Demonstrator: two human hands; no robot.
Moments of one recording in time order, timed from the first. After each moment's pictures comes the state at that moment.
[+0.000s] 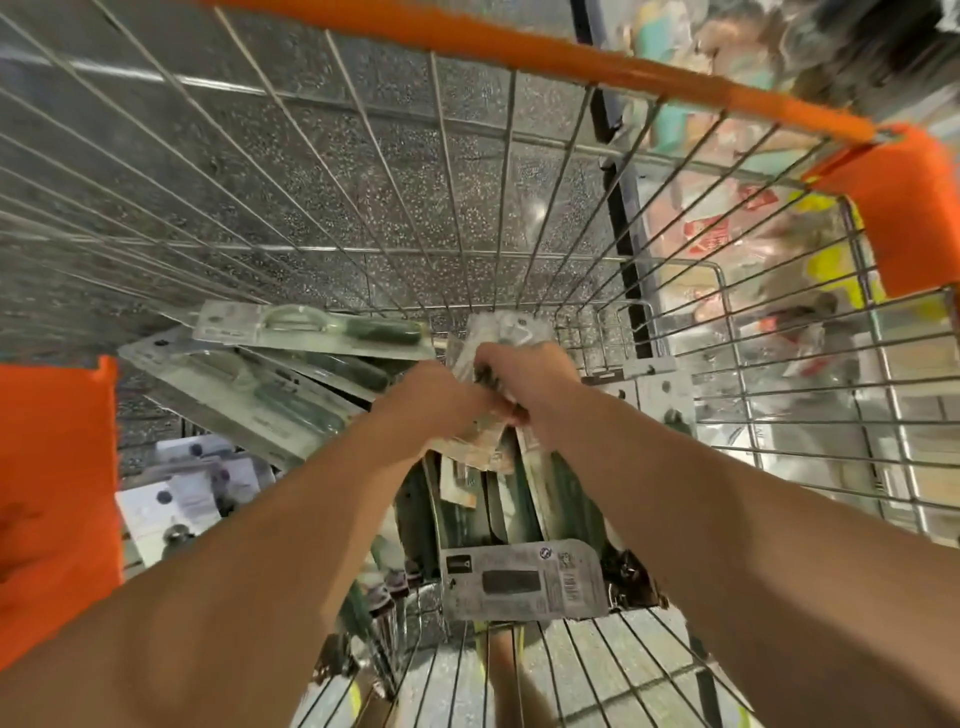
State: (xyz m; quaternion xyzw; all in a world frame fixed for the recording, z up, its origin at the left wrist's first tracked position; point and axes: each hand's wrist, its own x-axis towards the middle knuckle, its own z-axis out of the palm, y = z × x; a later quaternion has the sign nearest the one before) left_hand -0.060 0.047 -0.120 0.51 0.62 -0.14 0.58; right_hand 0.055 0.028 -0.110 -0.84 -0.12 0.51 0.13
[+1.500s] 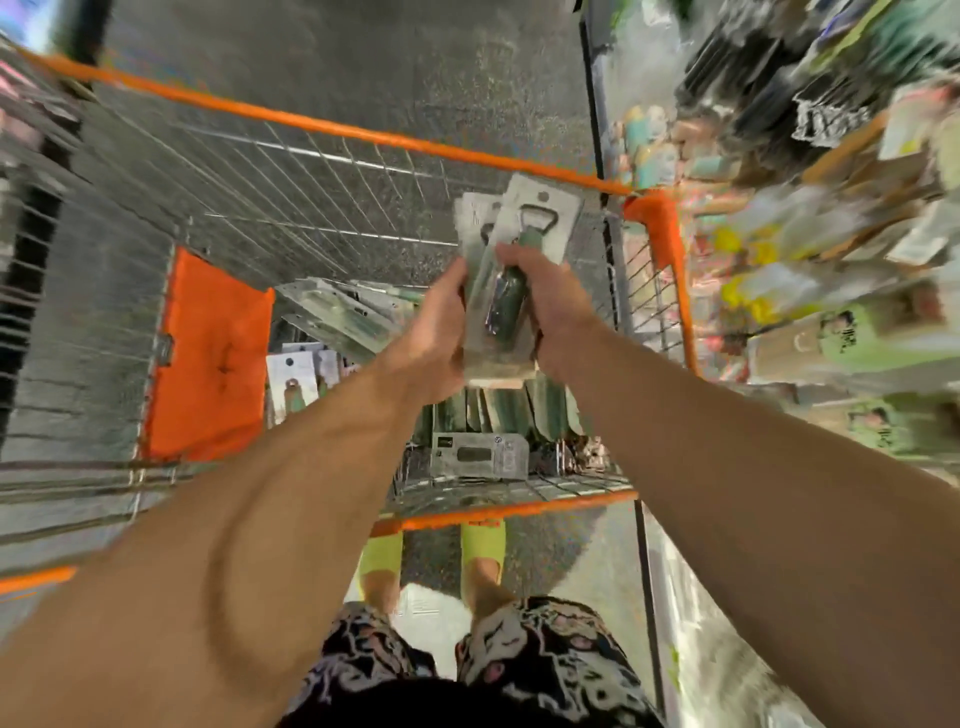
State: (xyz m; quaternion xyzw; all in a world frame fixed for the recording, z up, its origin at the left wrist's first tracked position) left_hand -0.060 -0.072 0.119 0.23 0.49 0.29 0.79; right_hand 0.051 -0.070 0.119 -0.66 -0.12 0.60 0.44
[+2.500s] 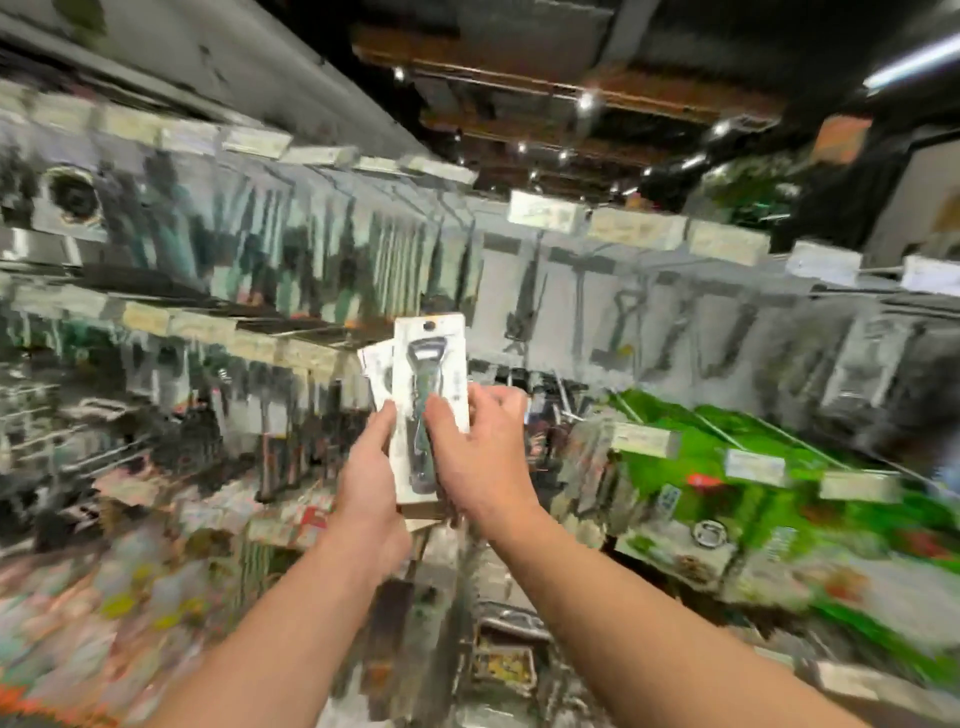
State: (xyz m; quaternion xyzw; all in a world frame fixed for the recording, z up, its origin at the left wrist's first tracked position) left_hand 0.115 -0.440 0.487 0.37 0.03 0.01 0.93; right_hand 0.116 -0.536 0.518 -0.83 -0.13 -0.18 0.52
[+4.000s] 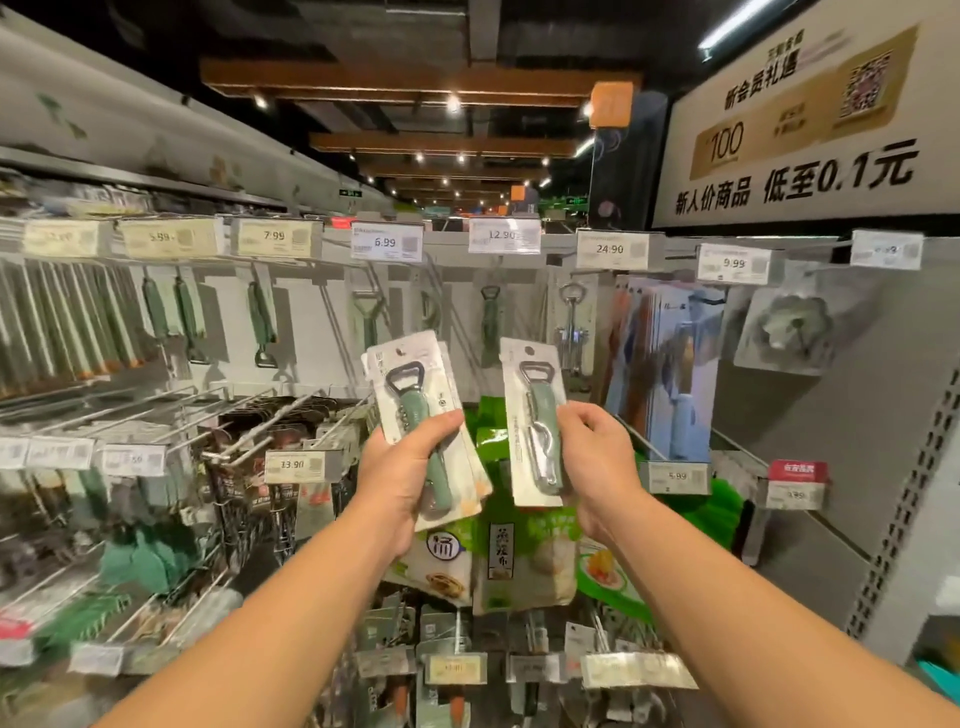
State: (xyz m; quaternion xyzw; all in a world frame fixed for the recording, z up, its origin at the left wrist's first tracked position) left_hand 0.153 -0.924 0.544 0.55 0.00 0.00 0.84; right_hand 0.129 -1.100 0.557 -0.67 0.12 -0.20 0.70
